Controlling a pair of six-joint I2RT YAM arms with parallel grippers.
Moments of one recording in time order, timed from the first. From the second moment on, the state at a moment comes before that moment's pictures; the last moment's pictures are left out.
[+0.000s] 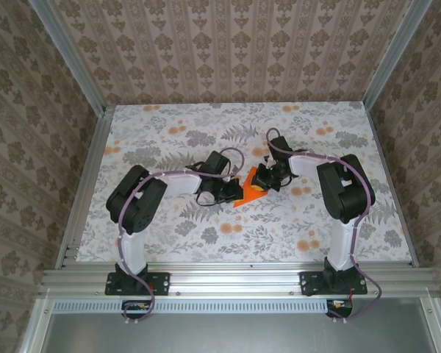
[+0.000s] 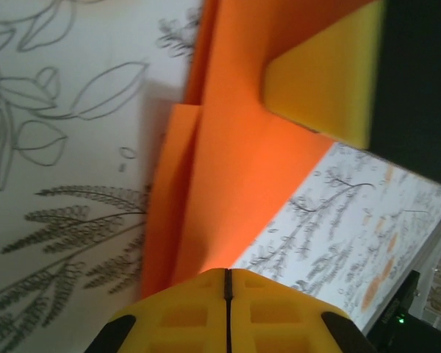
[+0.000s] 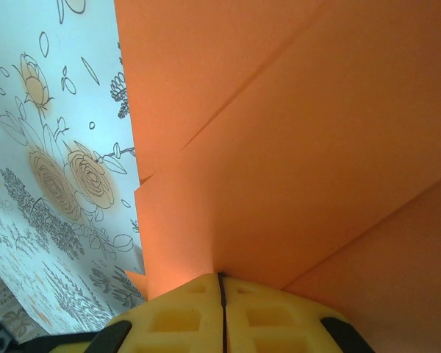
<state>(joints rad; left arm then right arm) -0.73 1.95 1.10 -0.19 0.57 -0.75 0.30 1.98 1.16 -0.44 -0.50 0.74</state>
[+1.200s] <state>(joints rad) -0.72 1.80 1.04 -0.40 0.54 -0.66 0.31 1.96 1.18 -0.49 -0.47 0.70</state>
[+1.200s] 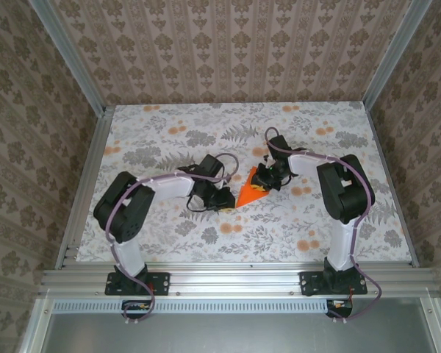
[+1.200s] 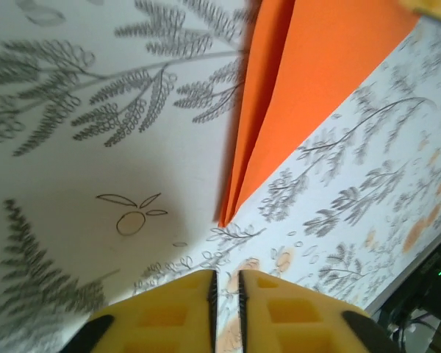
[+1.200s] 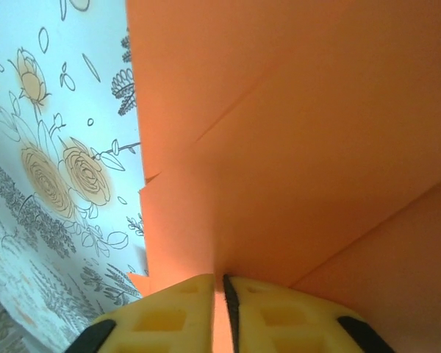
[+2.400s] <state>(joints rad) -0.73 1.96 1.25 -0.33 0.41 -0.68 0.28 1.82 1.01 -0.29 -0.36 0.85</state>
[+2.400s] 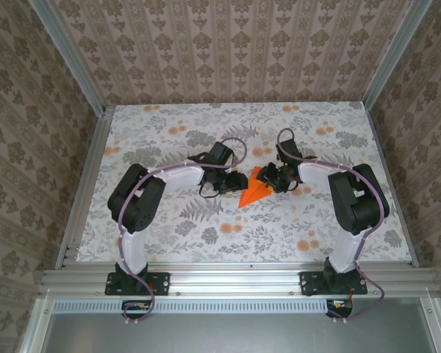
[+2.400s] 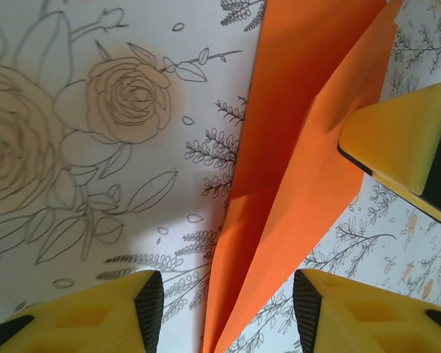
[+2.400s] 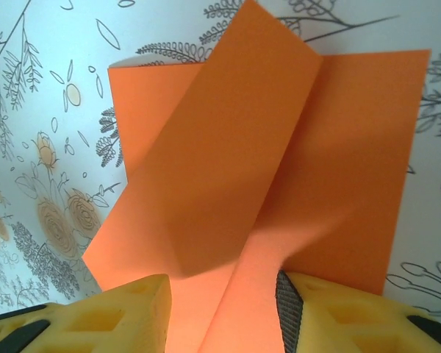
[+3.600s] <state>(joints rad) -0.62 1.80 1.20 -0.39 0.38 -0.67 0.36 1.77 1.16 -0.46 -0.31 0.67</state>
